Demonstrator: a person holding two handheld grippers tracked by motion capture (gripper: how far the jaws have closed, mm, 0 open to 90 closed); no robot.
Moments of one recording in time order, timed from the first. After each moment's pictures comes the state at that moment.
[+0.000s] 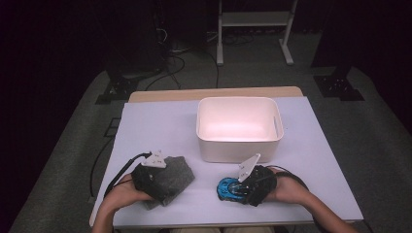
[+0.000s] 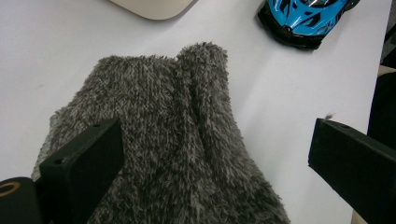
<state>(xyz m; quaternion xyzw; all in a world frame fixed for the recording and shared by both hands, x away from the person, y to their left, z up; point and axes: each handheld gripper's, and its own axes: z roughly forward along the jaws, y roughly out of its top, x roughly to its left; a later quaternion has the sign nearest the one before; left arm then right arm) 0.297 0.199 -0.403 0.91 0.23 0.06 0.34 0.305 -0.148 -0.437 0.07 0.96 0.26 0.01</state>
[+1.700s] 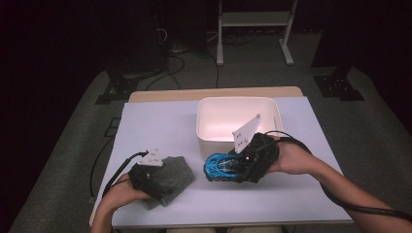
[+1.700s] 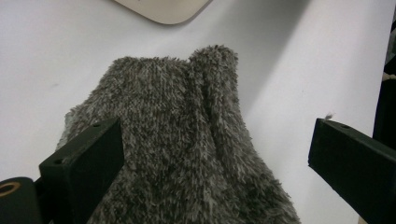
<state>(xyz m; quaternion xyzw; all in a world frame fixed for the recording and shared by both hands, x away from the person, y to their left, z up) 0.299 0.207 -0.403 0.90 0.24 0.06 0.36 0.311 -0.128 -0.292 -0.01 0.95 0.31 0.00</state>
